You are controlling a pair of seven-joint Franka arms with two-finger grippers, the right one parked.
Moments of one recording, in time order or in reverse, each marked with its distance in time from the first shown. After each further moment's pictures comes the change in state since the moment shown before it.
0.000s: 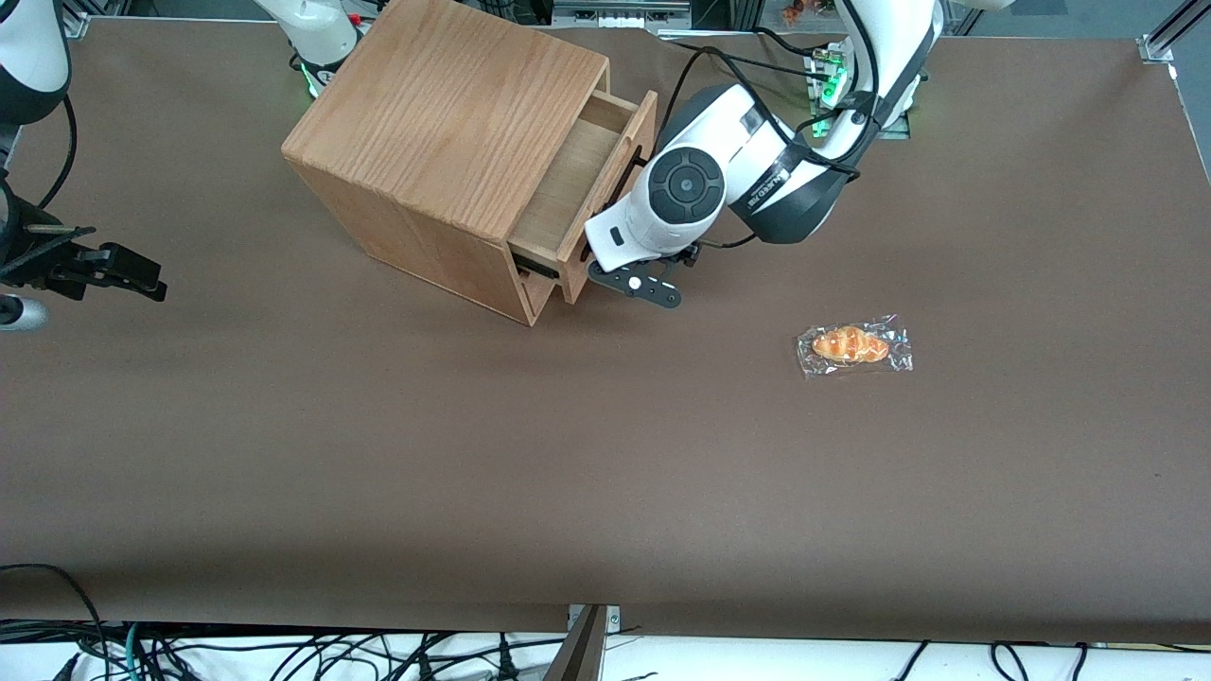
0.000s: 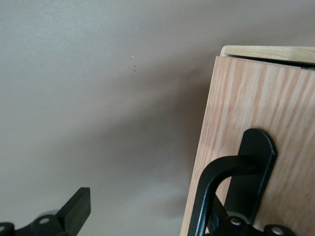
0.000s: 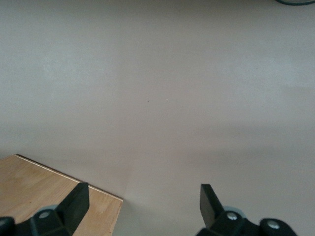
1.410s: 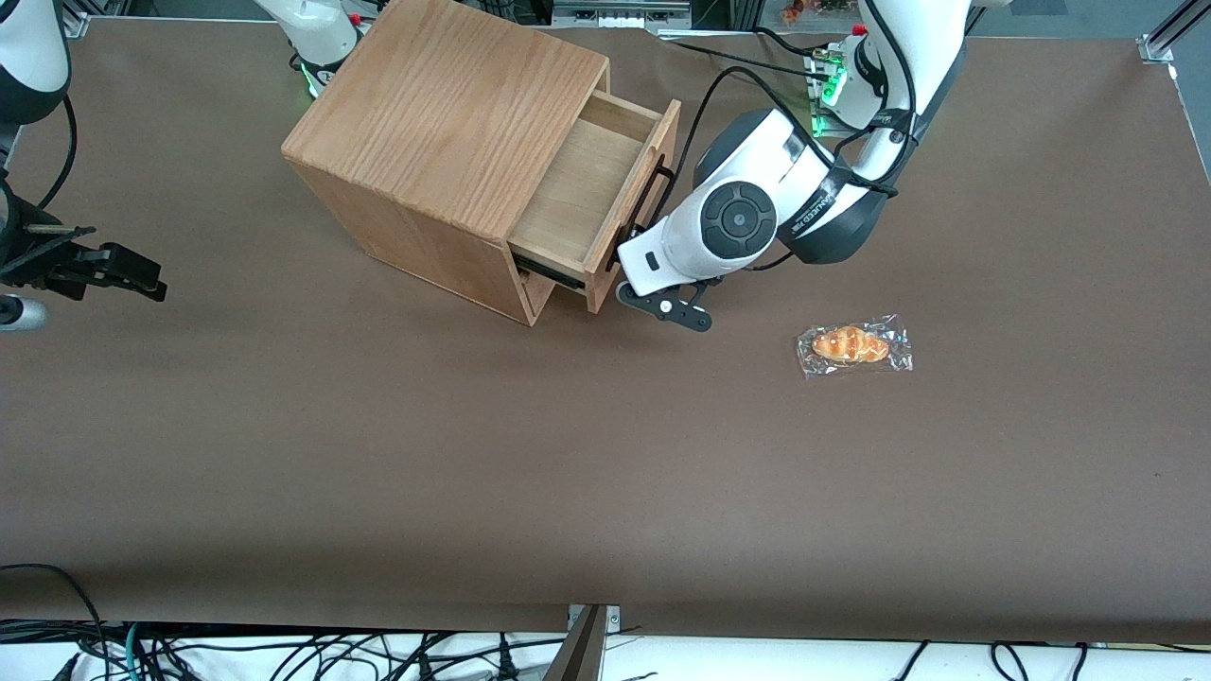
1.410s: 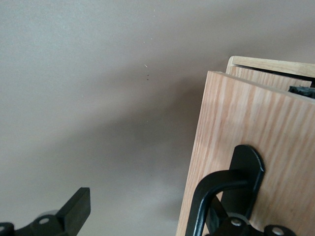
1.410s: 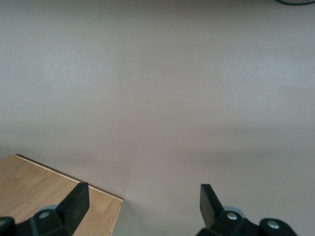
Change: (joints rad) arm 0.072 -0.002 -0.004 -0.013 -0.037 0.011 0.075
